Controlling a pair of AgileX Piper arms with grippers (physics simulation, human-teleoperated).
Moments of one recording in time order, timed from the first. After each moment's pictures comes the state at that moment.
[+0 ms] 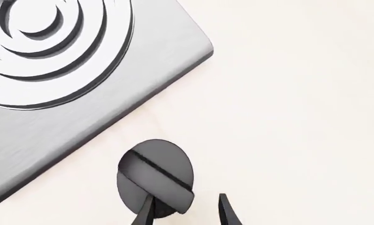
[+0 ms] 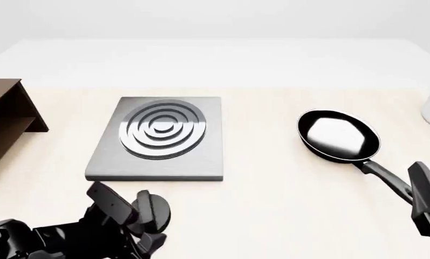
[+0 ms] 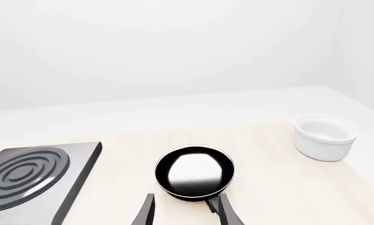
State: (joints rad) left arm -0.72 1.33 -0.19 -0.23 -0.07; right arm -0.04 0.03 0.00 -0.02 0.07
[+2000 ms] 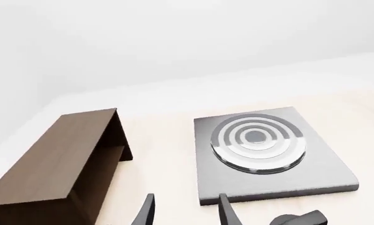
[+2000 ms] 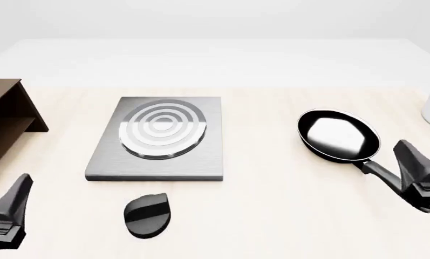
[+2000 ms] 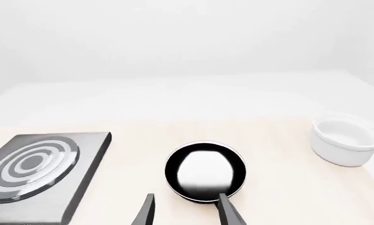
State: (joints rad) left arm -0.01 0.01 -0.02 0.10 0.14; right arm 0.02 0.32 -0.12 -0.10 0.06
